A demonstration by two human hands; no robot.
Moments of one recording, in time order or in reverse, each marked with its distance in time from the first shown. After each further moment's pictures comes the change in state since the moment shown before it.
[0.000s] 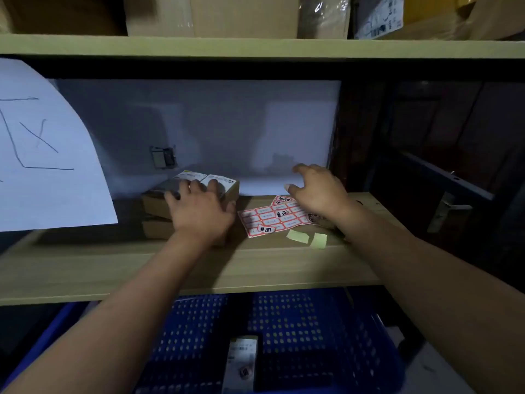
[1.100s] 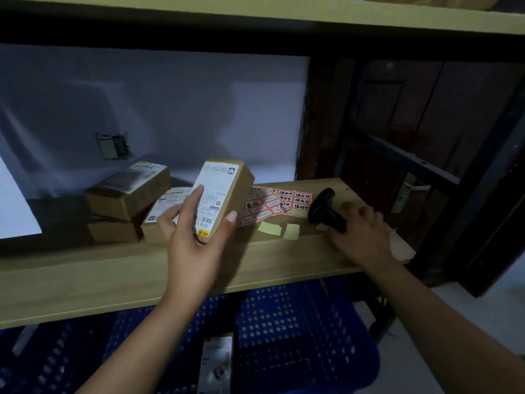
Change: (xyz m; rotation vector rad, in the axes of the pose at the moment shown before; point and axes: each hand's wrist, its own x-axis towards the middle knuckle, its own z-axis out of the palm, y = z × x) left_hand -0.084 0.040 0.025 -1.263 0.155 -0.036; right_hand -0.104 0.120 0.033 -0.096 0.012 0.473
